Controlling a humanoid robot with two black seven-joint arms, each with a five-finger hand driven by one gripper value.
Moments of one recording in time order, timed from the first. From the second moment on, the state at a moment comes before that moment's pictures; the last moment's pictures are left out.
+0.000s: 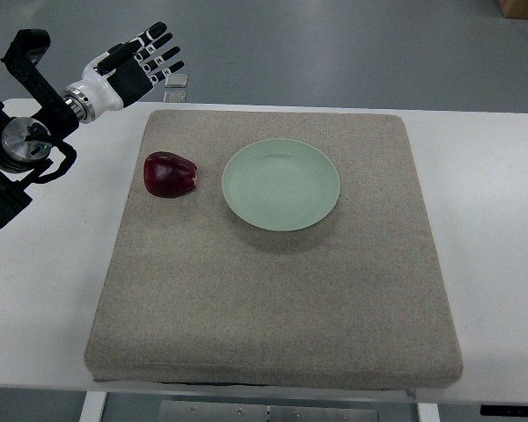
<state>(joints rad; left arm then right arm) -1.01 0.39 -0.49 -0.58 -0.43 -0.40 0.04 0.00 0.00 -0.04 0.11 0.01 0.00 0.00</state>
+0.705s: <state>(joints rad) -1.03 0.42 -0.47 -0.50 -0.37 -0.46 0.04 0.00 0.00 -0.04 0.11 0.01 0.00 0.00</state>
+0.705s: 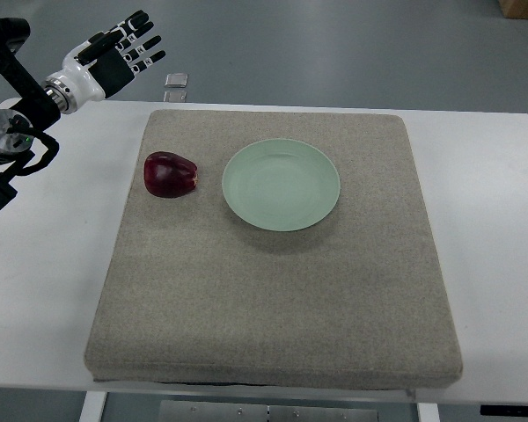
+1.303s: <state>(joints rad) -1.01 0.58 -0.49 -0.68 0.20 -0.54 -0.12 0.00 0.00 -0.04 0.11 0.01 0.00 0.00</state>
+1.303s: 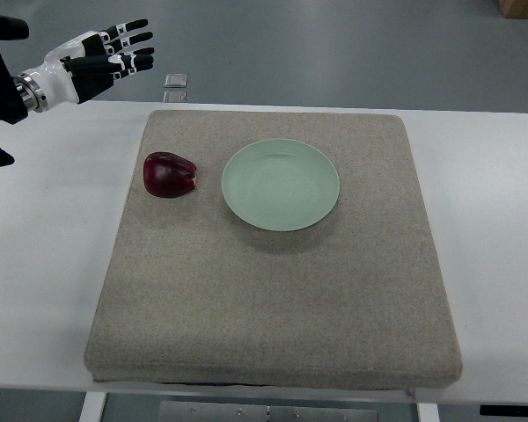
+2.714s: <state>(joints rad) -0.85 0.63 -0.54 -1.02 1.38 -0.31 -0.23 0.00 0.00 -0.04 0.11 0.01 0.00 0.00</state>
